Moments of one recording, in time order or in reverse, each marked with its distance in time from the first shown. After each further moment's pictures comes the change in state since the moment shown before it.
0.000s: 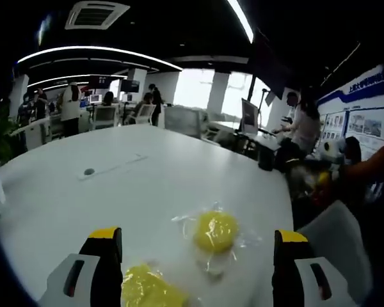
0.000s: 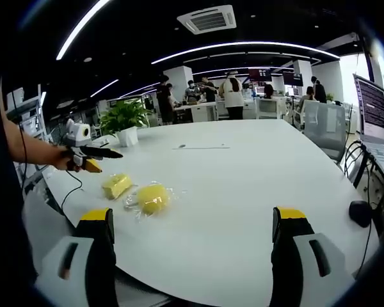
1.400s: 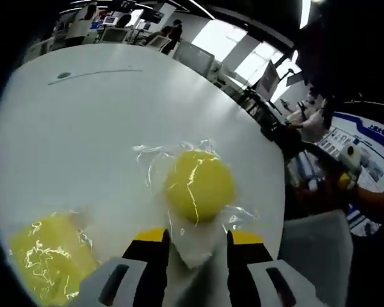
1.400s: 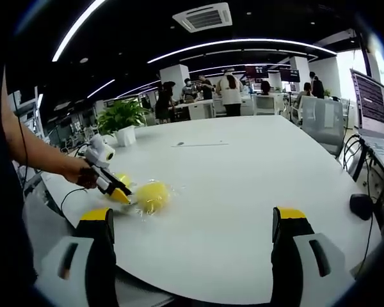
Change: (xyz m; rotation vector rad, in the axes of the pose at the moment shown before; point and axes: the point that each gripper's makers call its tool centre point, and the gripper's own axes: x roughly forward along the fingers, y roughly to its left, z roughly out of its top) left arm 0.061 -0.032 -0.084 -0.297 0.371 -0.110; right arm 0.000 0.002 -0.006 0.024 0.013 -0.018
